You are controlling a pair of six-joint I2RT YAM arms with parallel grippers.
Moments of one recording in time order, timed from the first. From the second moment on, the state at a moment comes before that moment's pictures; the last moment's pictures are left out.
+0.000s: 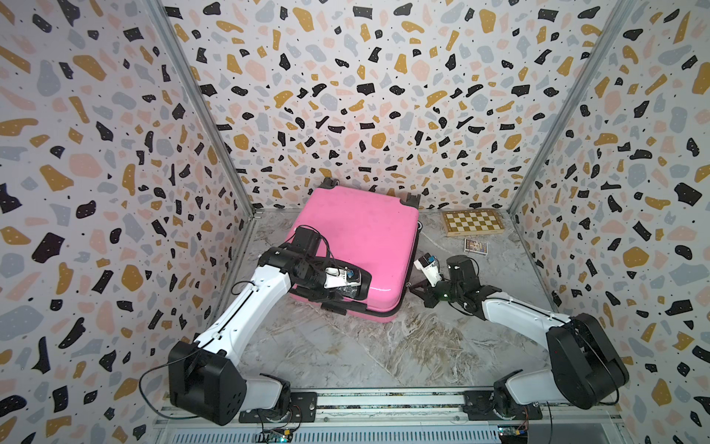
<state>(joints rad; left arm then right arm) -0.33 1.36 1.22 -1.03 0.45 1.24 0.44 1.41 0.70 0.02 -0.56 -0.02</state>
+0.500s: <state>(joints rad) -0.38 1.35 1.26 -1.08 0.44 1.28 0.45 1.38 0.67 0.04 -0.50 -0.02</state>
